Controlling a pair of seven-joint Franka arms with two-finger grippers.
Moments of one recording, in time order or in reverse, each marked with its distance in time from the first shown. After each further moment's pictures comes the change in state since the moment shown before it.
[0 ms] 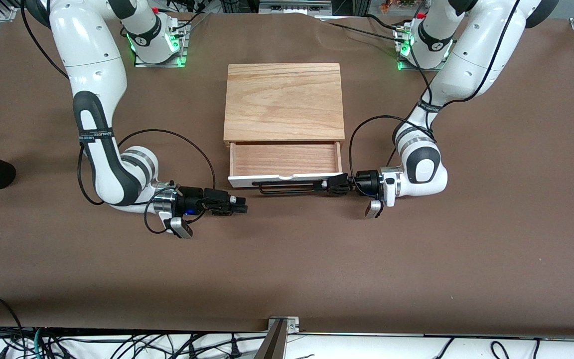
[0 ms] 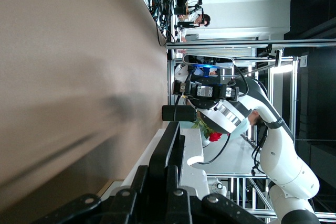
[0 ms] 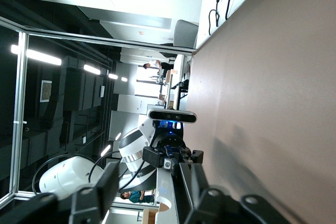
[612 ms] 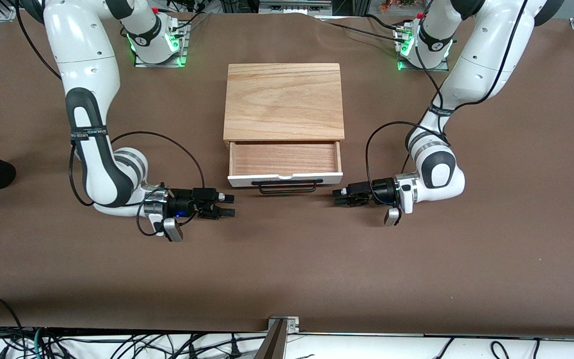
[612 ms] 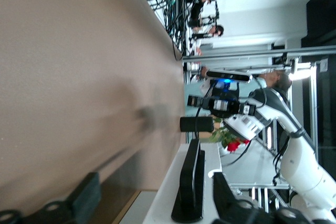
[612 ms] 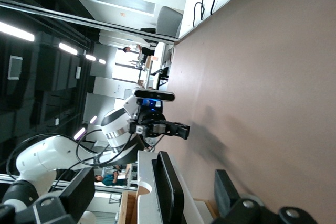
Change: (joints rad) left arm 0.018 -0.012 0.064 0.021 0.075 0.019 -0.018; right arm -0.003 -0.017 -0.060 0.037 -0.141 0.000 0.011
